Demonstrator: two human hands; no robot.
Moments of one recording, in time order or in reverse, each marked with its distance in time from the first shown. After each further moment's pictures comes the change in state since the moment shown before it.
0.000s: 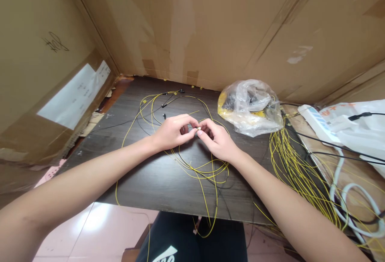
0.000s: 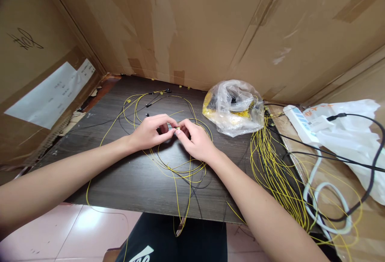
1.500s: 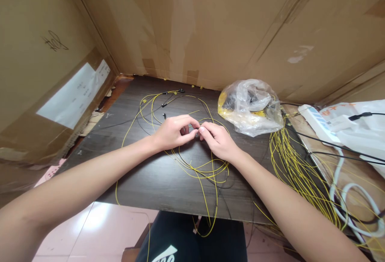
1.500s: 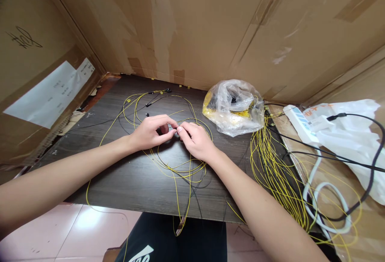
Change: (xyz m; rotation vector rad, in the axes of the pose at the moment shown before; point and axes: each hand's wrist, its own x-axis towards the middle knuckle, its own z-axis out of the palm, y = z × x) left_hand 0.001 0.003 -0.001 0.010 -0.006 0.015; right_hand 0.001 0.001 -0.002 -0.079 -0.010 -0.026
